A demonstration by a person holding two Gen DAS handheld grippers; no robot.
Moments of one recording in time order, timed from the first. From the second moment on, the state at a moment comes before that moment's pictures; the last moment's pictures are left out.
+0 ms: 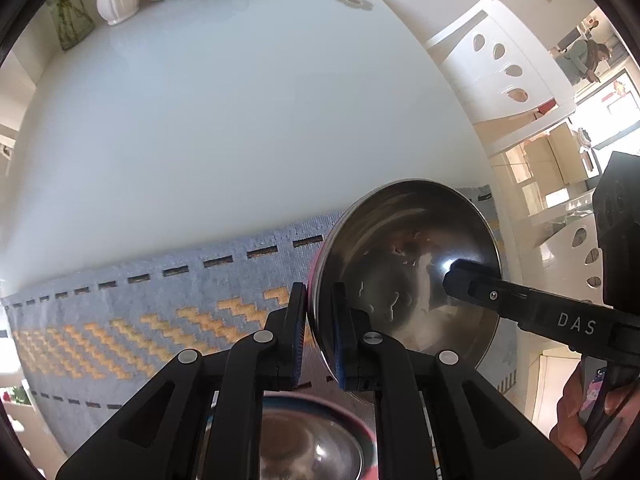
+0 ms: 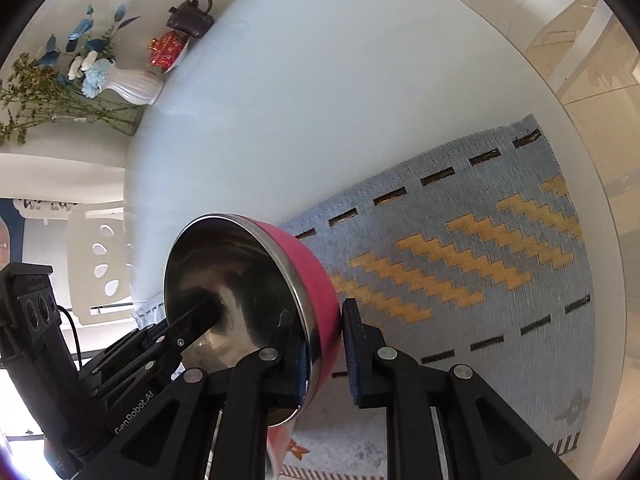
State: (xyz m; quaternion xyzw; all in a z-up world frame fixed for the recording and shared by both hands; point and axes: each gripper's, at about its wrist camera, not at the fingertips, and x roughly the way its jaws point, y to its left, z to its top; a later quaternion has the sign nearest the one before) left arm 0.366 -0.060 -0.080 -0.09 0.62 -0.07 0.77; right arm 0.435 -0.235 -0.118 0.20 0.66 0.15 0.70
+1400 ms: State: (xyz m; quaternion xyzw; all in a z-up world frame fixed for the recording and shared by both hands) left arm 0.267 -0.014 -0.014 -0.10 0.59 -0.05 0.80; right arm 0.346 -0.180 -0.041 0.19 0.65 0.18 0.72
